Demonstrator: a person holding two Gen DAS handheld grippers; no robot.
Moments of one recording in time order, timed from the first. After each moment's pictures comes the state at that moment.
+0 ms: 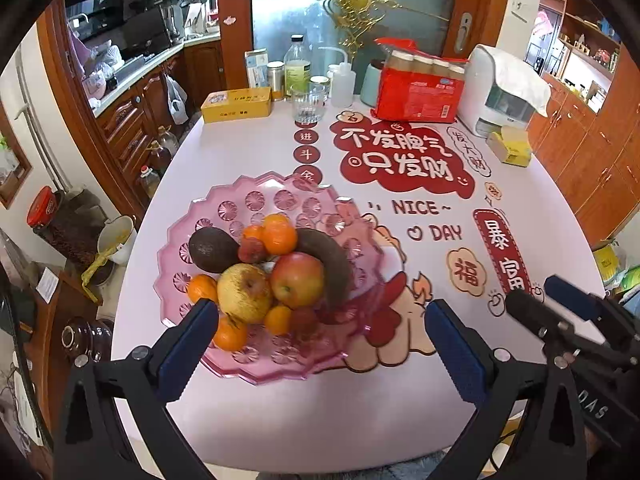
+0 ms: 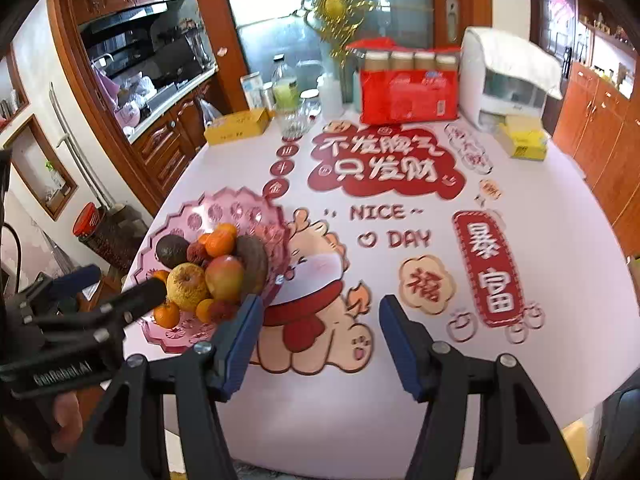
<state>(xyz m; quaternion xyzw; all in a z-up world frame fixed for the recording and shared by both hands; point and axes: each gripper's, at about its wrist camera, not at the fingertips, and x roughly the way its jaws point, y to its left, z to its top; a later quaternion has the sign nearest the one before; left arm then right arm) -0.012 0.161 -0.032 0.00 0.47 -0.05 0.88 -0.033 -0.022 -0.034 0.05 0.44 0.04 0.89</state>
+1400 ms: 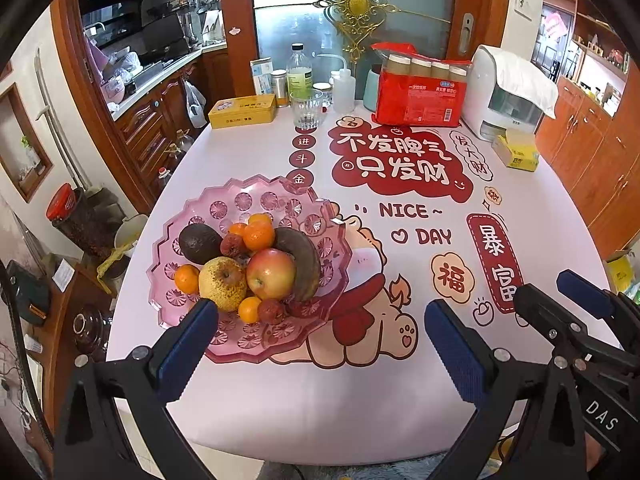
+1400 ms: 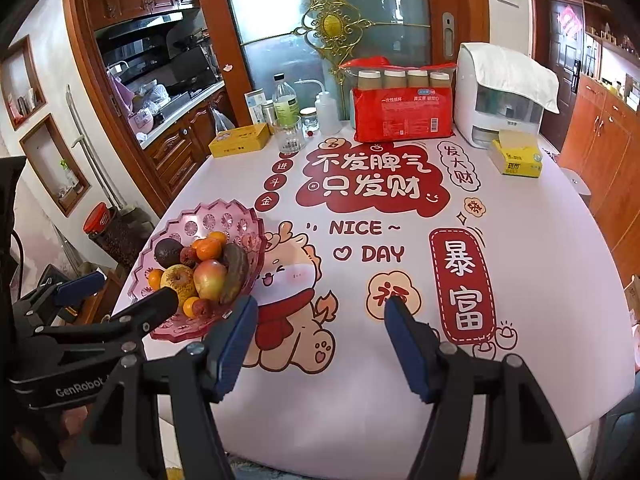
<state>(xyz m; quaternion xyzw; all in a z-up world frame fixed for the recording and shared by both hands) -0.037 0.112 -0.018 -0.01 0.45 -0.01 0.89 -0.048 -0.070 -0.021 0.04 0.42 0.07 0.90</state>
